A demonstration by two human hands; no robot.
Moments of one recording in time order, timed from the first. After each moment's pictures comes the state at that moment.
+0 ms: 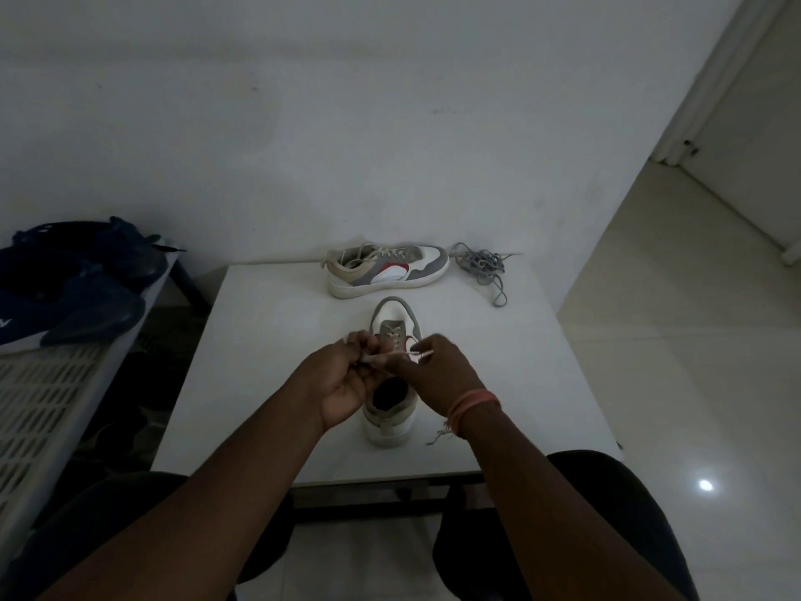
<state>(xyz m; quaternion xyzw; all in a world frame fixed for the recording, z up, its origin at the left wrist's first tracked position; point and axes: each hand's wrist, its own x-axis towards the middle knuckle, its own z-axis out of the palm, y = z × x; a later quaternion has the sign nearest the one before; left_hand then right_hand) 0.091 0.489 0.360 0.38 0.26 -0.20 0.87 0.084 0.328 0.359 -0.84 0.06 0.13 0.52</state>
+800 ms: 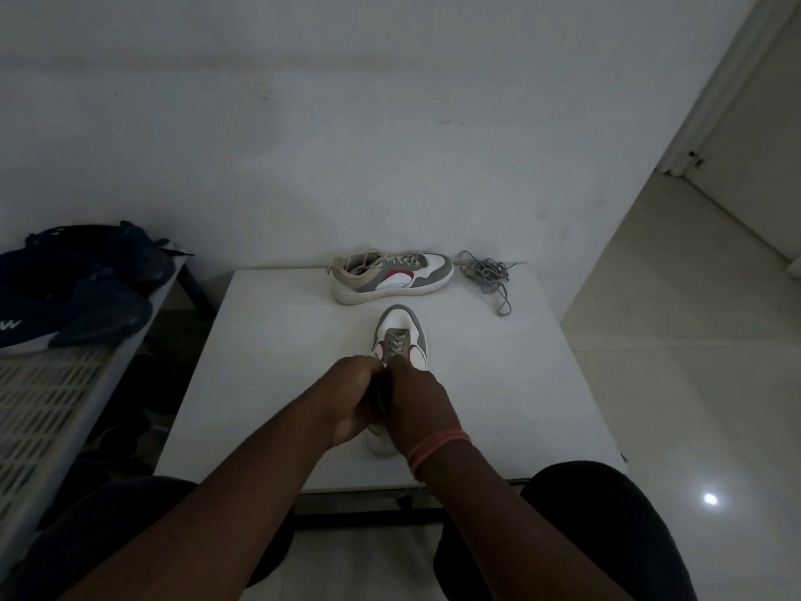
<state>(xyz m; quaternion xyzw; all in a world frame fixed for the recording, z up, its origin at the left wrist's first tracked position) 0.076 0.476 0.374 0.57 0.25 -0.26 0.73 0.065 0.365 0.347 -0.95 -0.06 0.05 0.30</state>
